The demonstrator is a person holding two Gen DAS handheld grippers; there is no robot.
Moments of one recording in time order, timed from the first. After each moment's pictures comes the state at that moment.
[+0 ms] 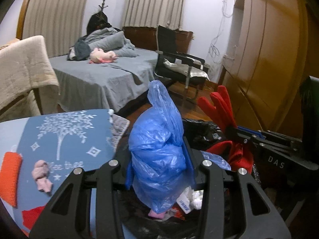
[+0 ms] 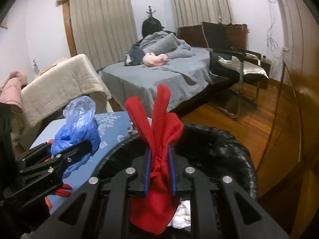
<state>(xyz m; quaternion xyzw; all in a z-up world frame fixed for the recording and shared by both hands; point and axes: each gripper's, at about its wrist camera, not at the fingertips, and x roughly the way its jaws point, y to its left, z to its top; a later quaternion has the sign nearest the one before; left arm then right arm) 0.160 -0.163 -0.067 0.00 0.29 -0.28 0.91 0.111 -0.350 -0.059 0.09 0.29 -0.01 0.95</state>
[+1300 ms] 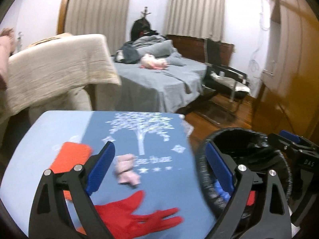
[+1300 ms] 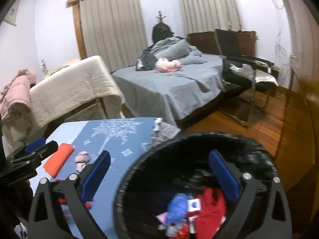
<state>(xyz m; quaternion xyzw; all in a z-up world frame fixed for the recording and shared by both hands) 0.159 -0.006 -0.048 -0.02 0.27 -0.12 0.95 0.132 -0.265 -0.041 0.08 0.27 0.04 0.96</state>
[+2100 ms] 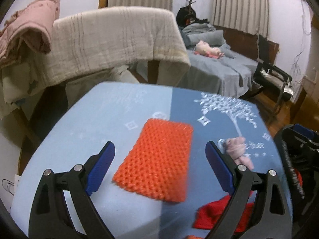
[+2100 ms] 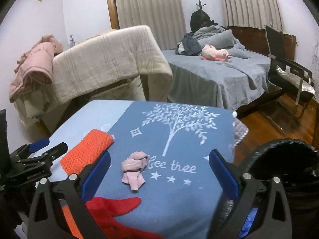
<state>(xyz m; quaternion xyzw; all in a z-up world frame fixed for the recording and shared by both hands) 0.197 0.148 -0.102 -0.03 0.33 0.02 0.94 0.214 -0.108 -0.089 0.03 0.31 0.14 0.94</state>
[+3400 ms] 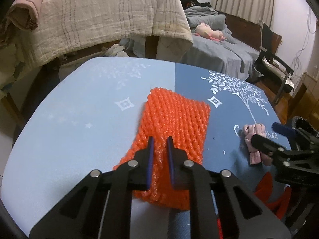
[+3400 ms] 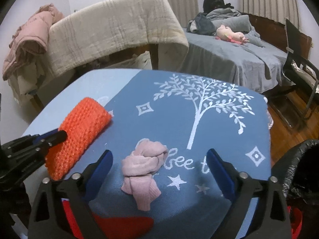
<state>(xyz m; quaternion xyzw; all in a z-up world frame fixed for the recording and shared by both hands) 0.230 0.158 -0.143 -0.05 0.39 0.00 0.92 0.262 -0.053 -0.144 -0.02 0.38 0.16 0.91</state>
